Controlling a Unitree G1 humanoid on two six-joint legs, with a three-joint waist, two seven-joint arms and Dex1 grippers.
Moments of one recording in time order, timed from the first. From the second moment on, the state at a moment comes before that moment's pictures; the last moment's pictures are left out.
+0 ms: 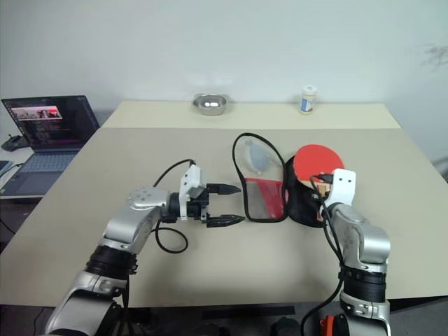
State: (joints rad) left arm -0.62 0.48 -0.15 0.18 -0.31 0.27 -1.21; right arm -0.48 -0.14 -0.27 -0.20 0.28 1.06 -0.07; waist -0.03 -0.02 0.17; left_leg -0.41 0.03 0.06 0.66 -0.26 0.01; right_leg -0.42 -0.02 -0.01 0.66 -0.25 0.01
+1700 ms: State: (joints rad) left arm -0.56 0.55 -0.12 0.17 -0.31 0.27 -1.19; right arm -0.35 -0.45 -0.16 -0.54 0.39 1.13 0.26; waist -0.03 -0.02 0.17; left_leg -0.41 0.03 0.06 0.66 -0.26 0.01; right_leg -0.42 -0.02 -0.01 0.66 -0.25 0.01
